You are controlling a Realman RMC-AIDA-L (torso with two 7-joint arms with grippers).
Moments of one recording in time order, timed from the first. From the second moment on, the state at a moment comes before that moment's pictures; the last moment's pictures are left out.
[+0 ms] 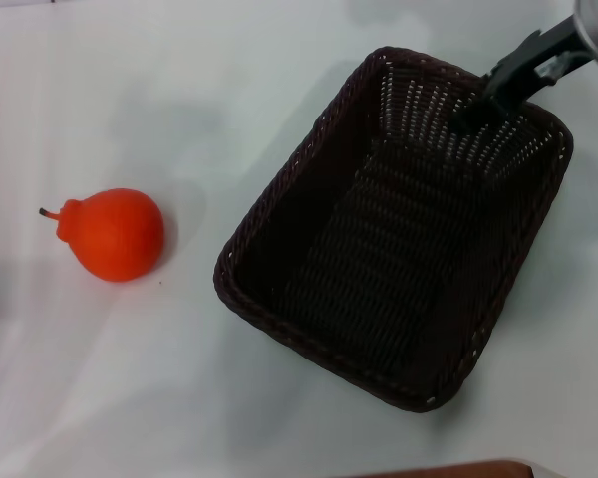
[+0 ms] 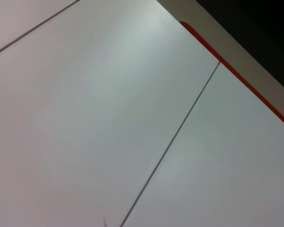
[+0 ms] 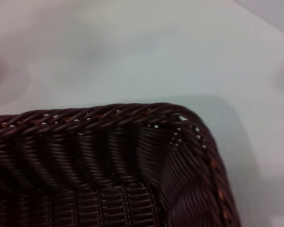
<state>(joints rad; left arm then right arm) -0.18 -2.16 -2.72 -0.15 0.98 -1.99 2.14 0.78 2.06 -0.95 -1.02 0.42 1.46 2.15</state>
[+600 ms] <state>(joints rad) -0.24 -2.16 -2.72 -0.15 0.98 -1.92 2.14 0.78 2.05 -0.88 -0.99 0.43 1.50 2.13</state>
